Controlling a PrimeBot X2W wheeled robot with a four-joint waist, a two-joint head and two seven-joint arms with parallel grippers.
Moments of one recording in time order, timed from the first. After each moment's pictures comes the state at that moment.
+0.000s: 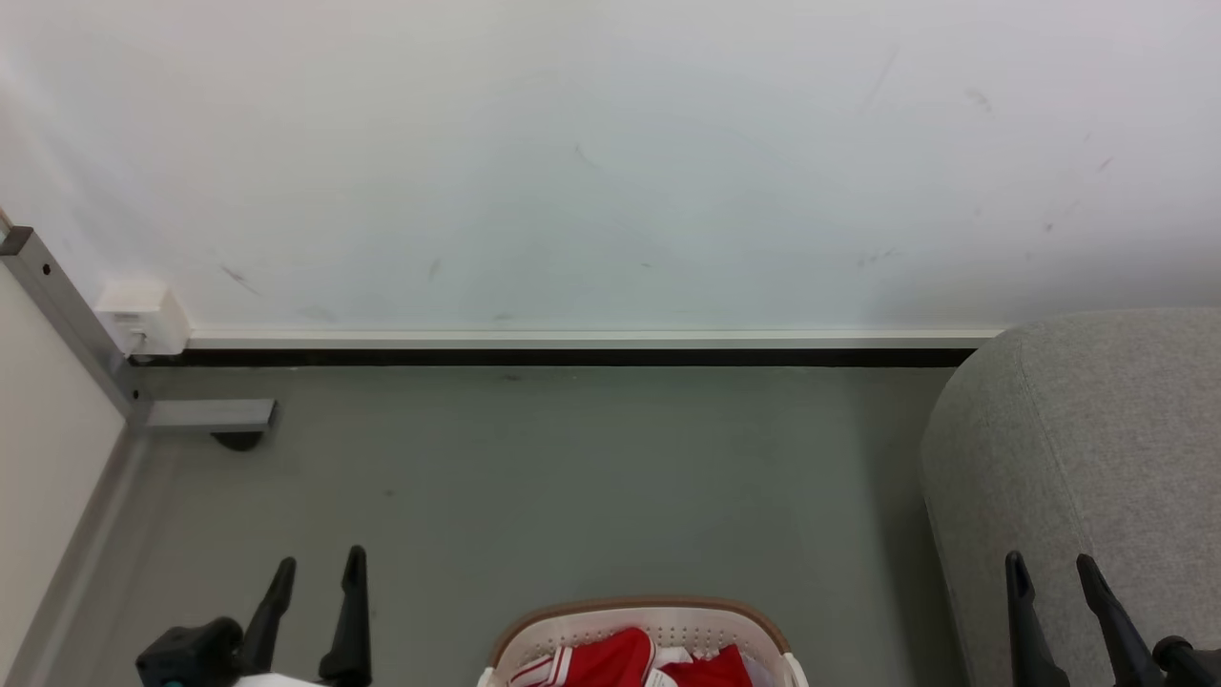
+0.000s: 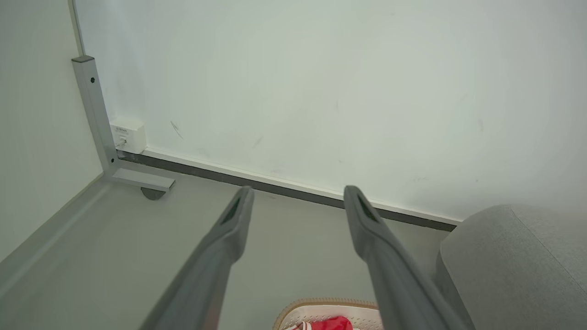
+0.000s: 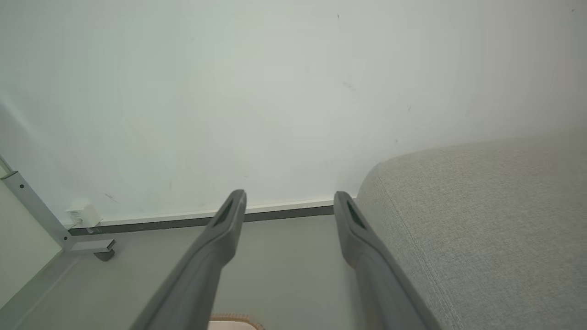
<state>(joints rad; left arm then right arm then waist) 0.00 0.16 -0.08 0.16 -0.41 0.01 -0.16 0.04 -0.05 -0.03 0.16 0.32 0.13 -0.17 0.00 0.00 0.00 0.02</state>
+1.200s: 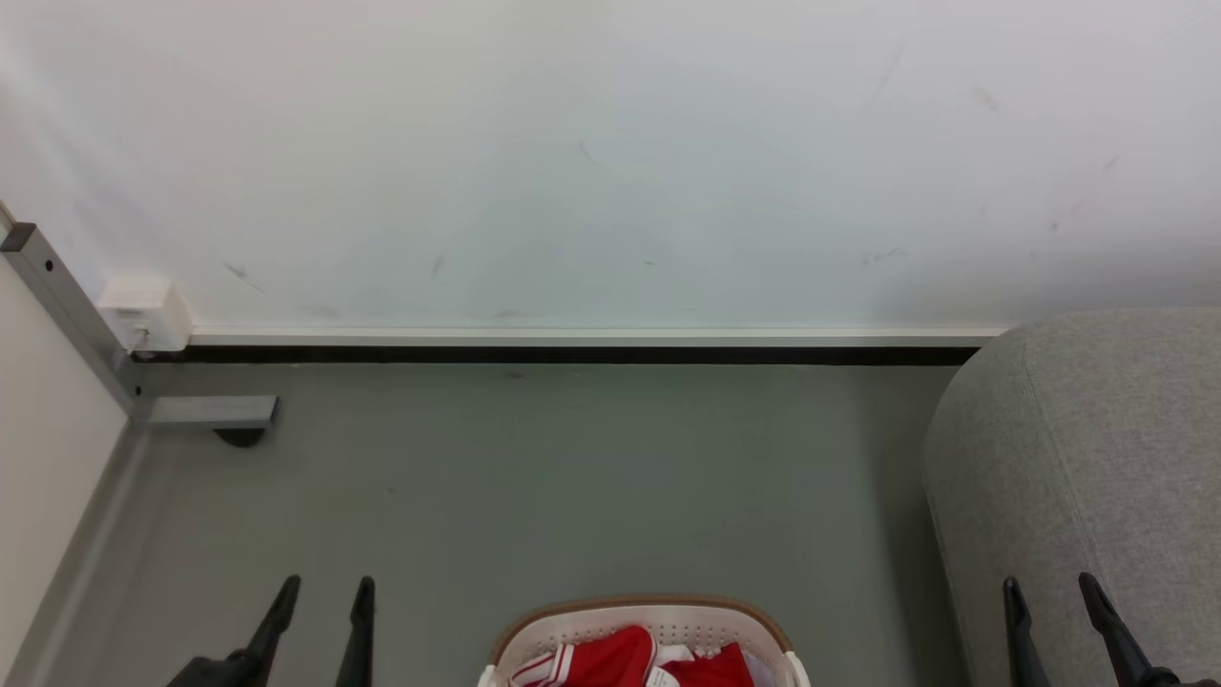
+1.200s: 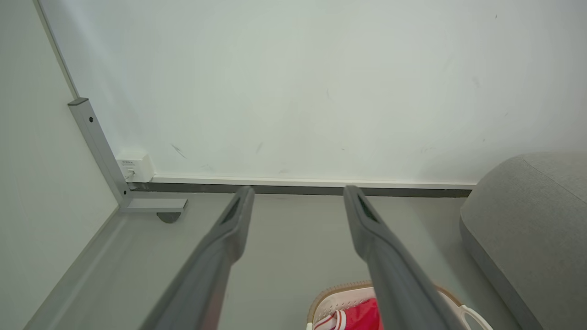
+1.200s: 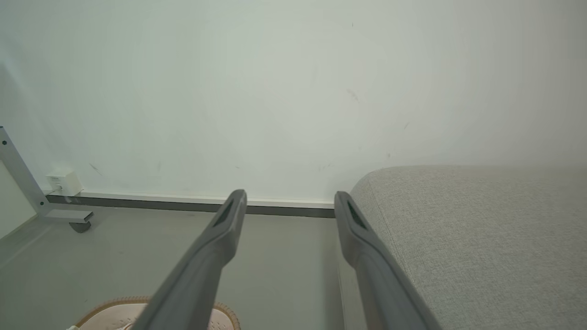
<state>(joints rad) 0.04 0.15 -0.04 0.19 -0.18 -0.05 -0.24 0.08 -0.05 -0.04 0.16 0.15 0.13 -0.24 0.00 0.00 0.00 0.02</state>
